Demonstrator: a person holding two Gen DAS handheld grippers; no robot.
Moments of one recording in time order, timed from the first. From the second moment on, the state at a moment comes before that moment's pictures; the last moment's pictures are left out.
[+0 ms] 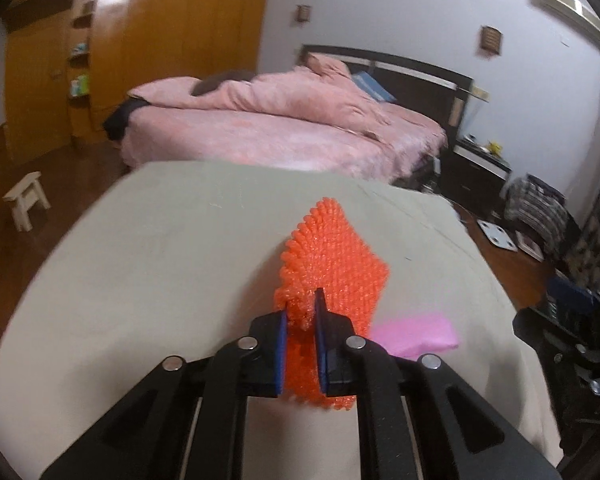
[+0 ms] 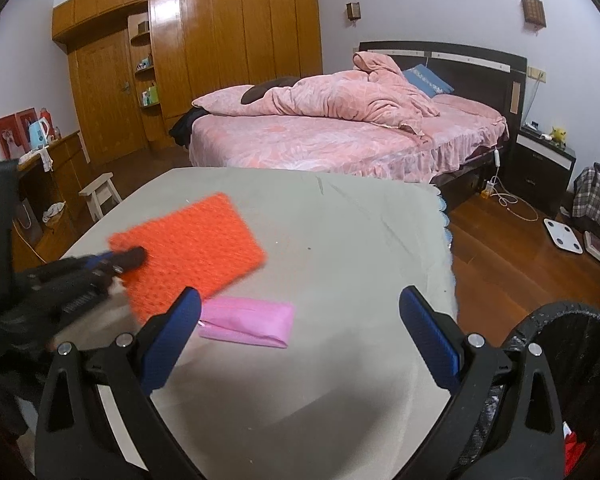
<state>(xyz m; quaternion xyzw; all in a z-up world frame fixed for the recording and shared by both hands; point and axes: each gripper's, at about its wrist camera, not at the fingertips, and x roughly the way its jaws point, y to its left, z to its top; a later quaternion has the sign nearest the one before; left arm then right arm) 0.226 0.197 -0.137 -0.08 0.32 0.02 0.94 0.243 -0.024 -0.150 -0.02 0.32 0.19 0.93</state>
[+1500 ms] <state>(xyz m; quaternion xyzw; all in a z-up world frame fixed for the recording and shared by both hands) 0.199 0.218 -0.139 -0.08 0.32 0.07 0.94 0.252 0.005 -0.168 -0.01 0.38 0.21 0.90</state>
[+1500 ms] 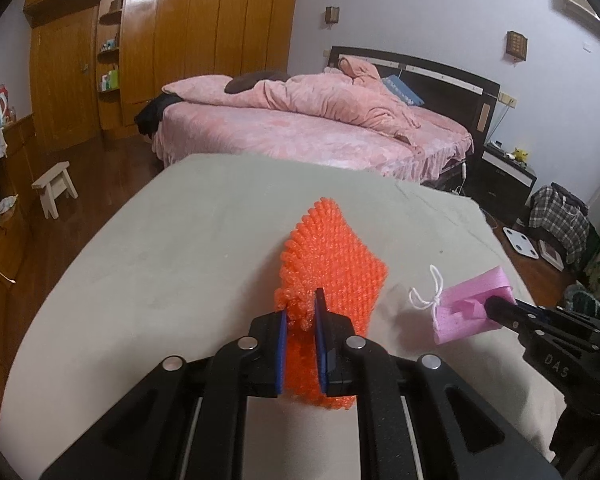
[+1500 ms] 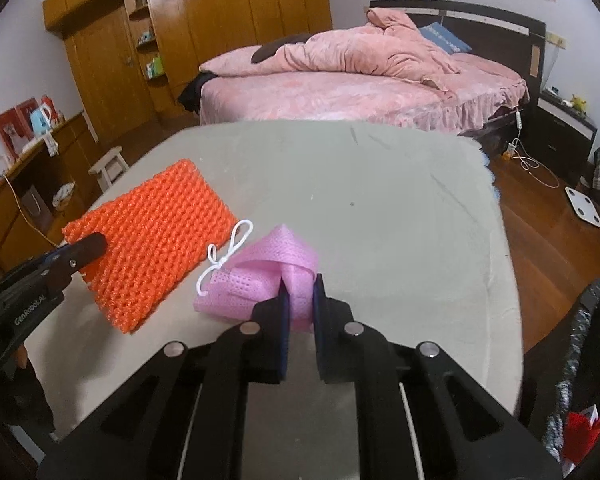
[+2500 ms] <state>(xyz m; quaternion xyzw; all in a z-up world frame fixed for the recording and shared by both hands) 0.167 0.132 -0.051 -0.06 0.25 -0.01 0.97 0.196 -0.092 -0.061 0.01 0.27 0.17 0.95</state>
